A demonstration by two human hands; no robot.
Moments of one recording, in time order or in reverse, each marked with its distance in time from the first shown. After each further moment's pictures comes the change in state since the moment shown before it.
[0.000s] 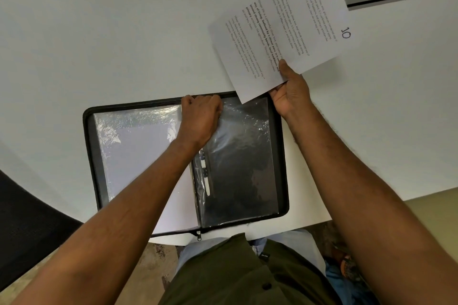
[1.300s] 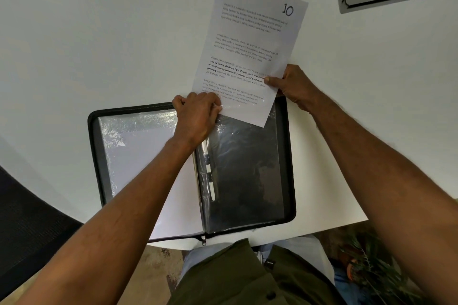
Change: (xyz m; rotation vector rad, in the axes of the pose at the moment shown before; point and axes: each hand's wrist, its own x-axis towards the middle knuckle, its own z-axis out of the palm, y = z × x) left_hand 0.012 -0.020 -0.008 -0.060 -0.022 -0.084; right_hand 0.031 -0.021 -0.003 -1.119 -0.429 -0.141
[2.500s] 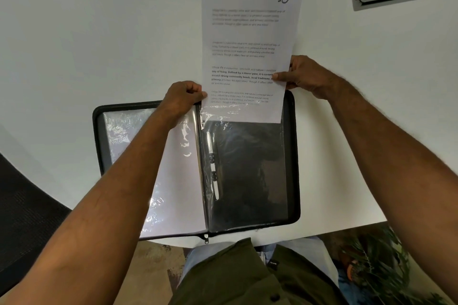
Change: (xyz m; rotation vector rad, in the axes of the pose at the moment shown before) left_hand 0.033 -0.050 -0.030 -0.789 -0.220 -0.515; right_hand 0.015 -0.020 -0.019 -0.079 -0.183 0.080
